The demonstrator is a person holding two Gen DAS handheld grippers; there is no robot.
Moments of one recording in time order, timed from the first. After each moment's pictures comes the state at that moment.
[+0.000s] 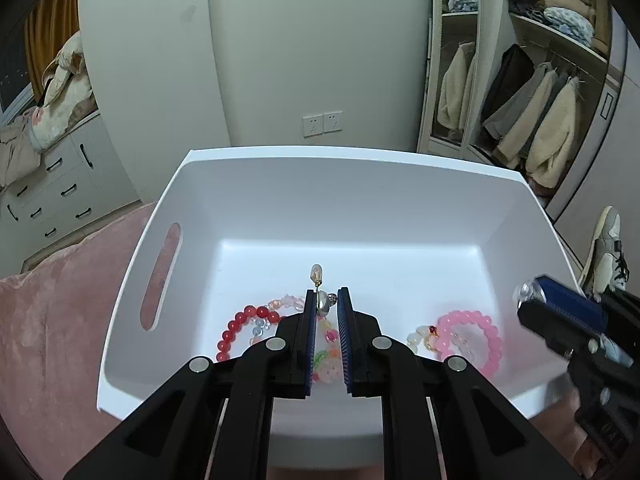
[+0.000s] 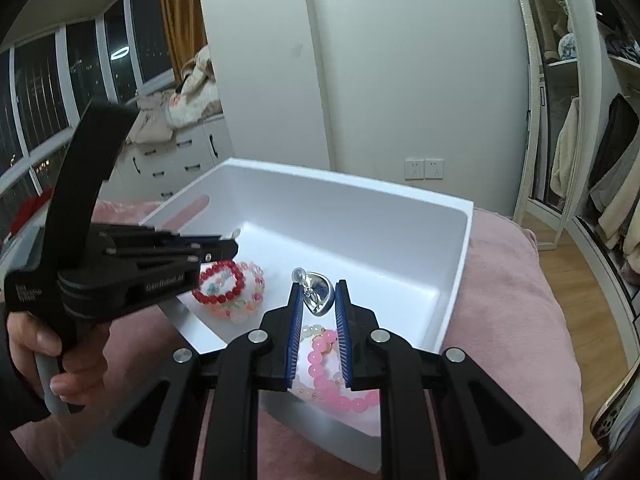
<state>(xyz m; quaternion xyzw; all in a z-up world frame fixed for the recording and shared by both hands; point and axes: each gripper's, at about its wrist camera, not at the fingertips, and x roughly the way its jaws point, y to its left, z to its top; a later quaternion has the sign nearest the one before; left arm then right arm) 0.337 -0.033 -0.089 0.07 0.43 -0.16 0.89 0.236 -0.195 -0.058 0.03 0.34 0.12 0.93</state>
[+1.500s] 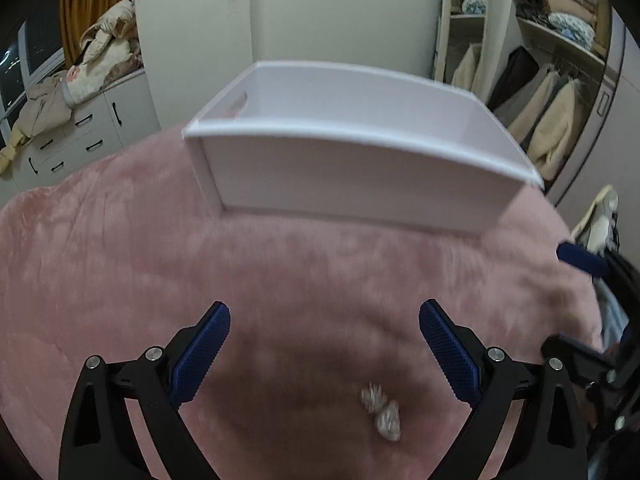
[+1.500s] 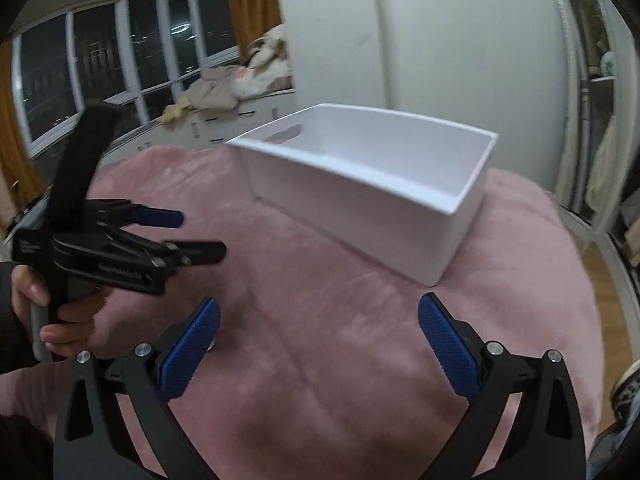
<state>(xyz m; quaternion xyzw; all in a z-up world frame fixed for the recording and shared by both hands) 0.169 0.019 -0.116 0.05 0.44 -0.13 0.89 0.092 -0.193 -0.080 -0.01 0.34 0.24 0.91</state>
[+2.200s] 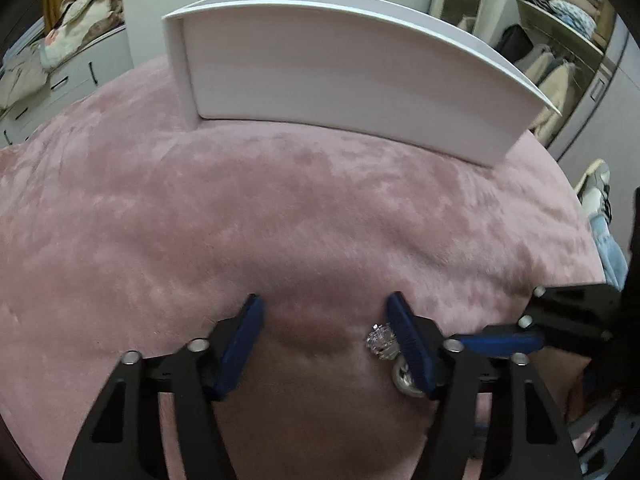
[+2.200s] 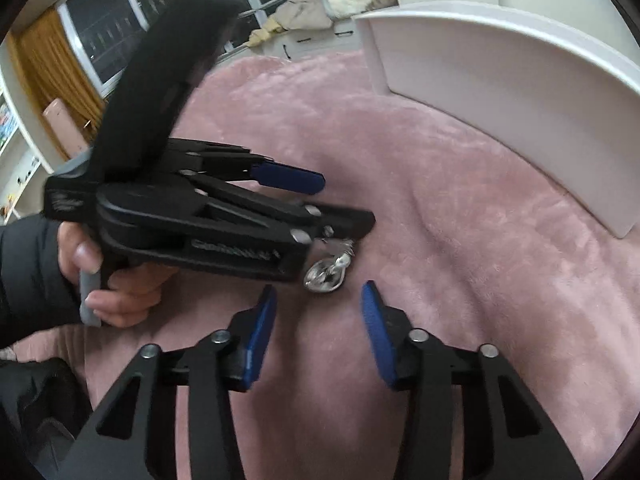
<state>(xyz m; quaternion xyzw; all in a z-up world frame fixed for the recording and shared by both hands) 0.170 0.033 -0.167 0.02 0.50 -0.16 0.85 0.101 -0.110 -0.137 -0.02 0.46 0.39 0.80</state>
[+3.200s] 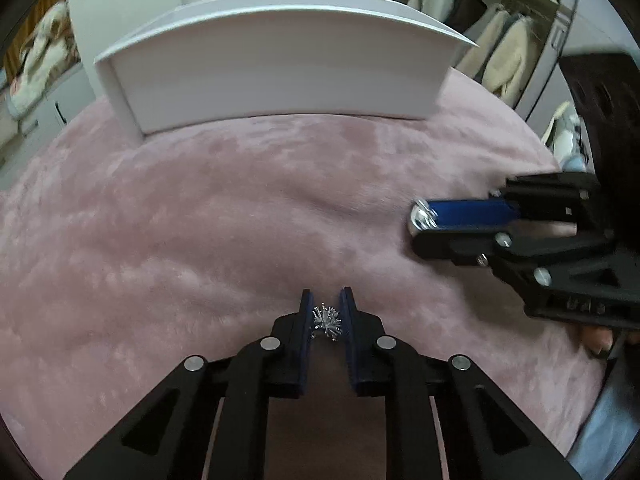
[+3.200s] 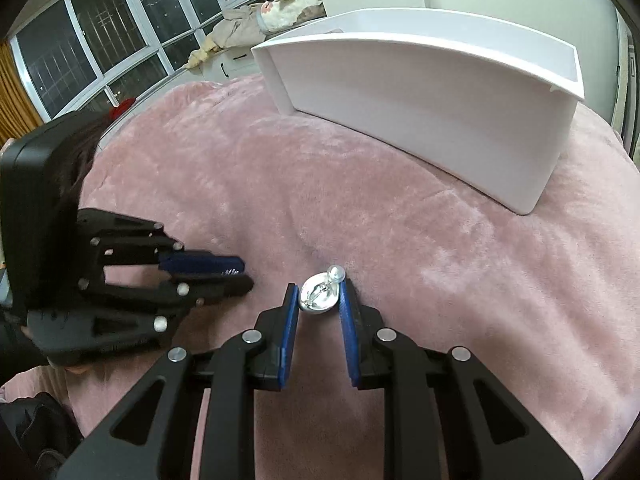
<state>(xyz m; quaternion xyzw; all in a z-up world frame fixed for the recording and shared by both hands) 0.120 0.007 -0.161 0.11 0.49 -0.22 0.84 0.117 -0.153 -0.127 0.00 0.46 0.29 0.84</state>
